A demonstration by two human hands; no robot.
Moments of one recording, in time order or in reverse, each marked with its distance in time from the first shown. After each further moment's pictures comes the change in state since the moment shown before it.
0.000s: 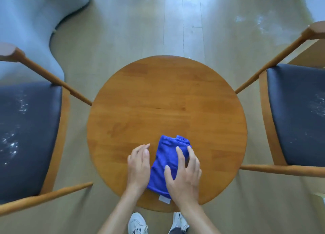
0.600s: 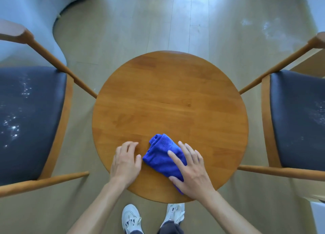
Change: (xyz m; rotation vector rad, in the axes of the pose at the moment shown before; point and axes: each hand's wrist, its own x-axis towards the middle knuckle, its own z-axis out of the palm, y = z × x) left_hand 0.005 -0.047 -0.035 0.474 -0.066 0.071; right_hand 0.013 0.052 -0.018 -0.328 -0.159 -0.609
